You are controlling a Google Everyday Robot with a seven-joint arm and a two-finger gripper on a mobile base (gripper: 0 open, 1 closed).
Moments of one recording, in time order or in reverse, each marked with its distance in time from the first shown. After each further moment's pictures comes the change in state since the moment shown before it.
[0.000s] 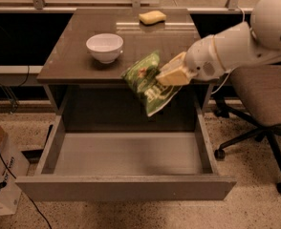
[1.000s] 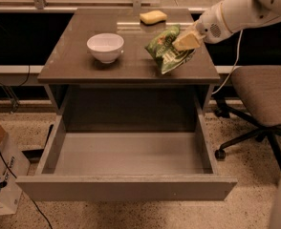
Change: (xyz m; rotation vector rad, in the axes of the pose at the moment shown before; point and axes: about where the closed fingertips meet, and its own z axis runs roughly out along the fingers) arm -0.003 -0.142 -0.028 0.162 0.072 0.057
